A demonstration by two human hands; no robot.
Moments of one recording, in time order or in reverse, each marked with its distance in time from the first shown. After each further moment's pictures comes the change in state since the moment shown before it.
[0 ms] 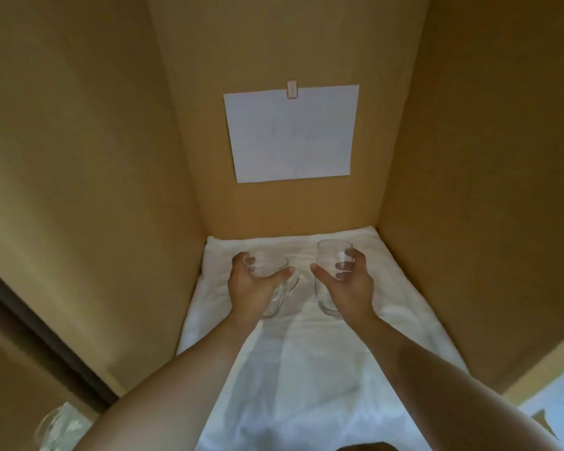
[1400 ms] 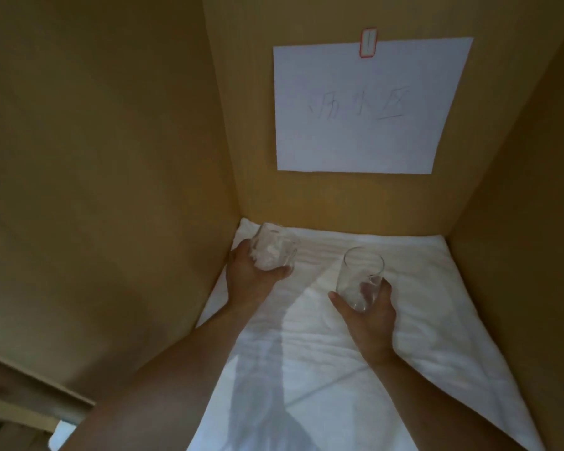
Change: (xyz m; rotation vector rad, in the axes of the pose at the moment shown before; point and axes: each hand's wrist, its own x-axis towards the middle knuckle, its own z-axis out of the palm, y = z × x) left_hand 0.068 -0.035 -0.021 0.216 0.144 -0.029; right_hand 0.034 0.077 0.057 0.039 -0.142 -0.008
